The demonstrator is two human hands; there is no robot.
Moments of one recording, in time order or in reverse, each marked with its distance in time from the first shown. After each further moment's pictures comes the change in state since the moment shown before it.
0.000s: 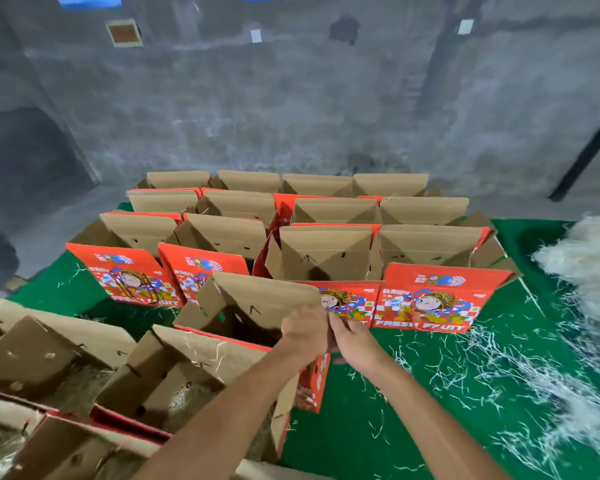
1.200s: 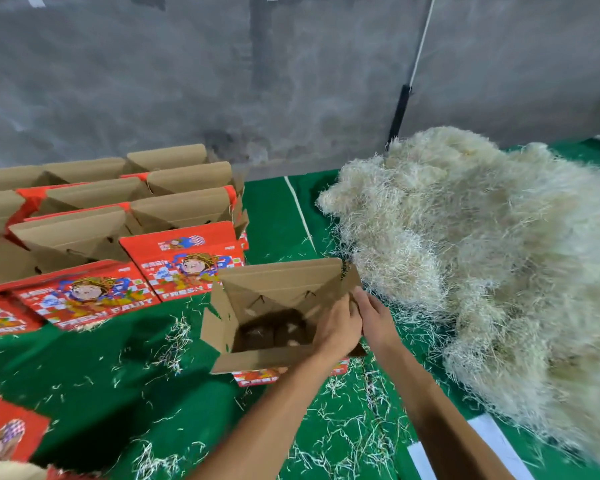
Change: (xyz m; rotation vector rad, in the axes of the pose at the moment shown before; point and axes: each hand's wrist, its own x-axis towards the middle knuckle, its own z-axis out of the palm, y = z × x) left_hand -0.115 0.574 0.113 -0.687 -0.061 0.299; right_hand -0.211 0.286 -0.445 0.413 0.638 -0.001
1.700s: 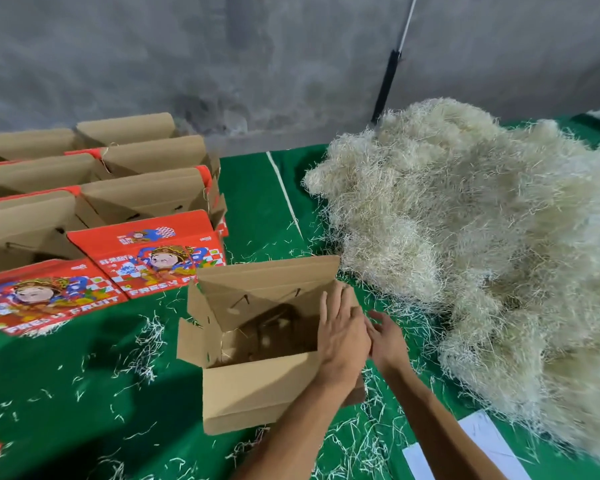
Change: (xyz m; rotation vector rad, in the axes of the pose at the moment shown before) left_hand 0.032 -0.031 0.065 0.511 0.152 0.349; right_hand 0.038 0.076 -0.024 -0.260 0.113 0.042
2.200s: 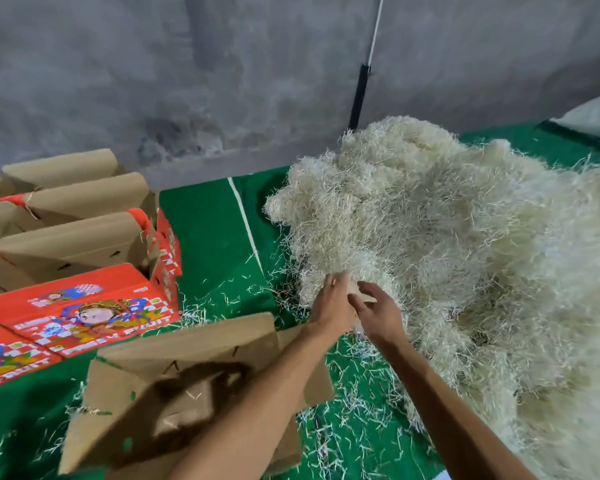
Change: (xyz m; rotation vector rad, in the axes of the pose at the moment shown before) left_hand 0.168 0.054 0.018 -0.474 -0.236 -0.116; right_hand 0.132 -0.046 -0.092 -0.086 0.035 -0.178
